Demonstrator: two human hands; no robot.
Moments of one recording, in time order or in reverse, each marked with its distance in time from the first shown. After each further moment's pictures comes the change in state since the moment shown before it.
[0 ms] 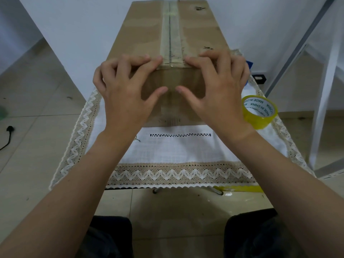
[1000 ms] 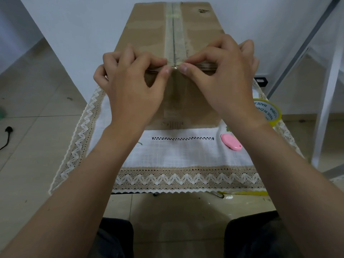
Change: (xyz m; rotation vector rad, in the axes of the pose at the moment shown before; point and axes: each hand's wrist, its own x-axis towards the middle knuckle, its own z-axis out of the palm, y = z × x) left_hand 0.024 0.020 -0.006 -0.150 -0.018 -0.254; right_hand 0.039 -0.010 -0.012 0.183 -0.096 0.210
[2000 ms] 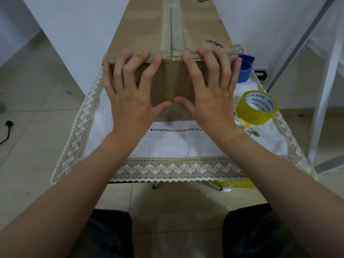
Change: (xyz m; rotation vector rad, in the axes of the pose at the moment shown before) left_hand -0.040 -0.048 0.022 0.330 0.012 0.344; right_hand -0.050 0.046 0.047 -0.426 0.113 -0.355
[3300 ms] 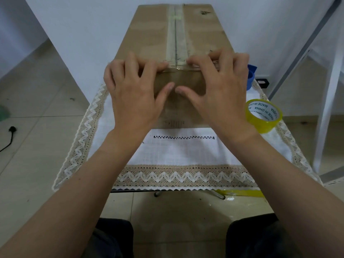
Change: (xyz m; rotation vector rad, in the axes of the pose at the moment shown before) left_hand 0.033 0.013 -0.023 -0.087 0.018 -0.153; right_hand 0.039 -0.011 -0.038 0.194 0.010 0.157
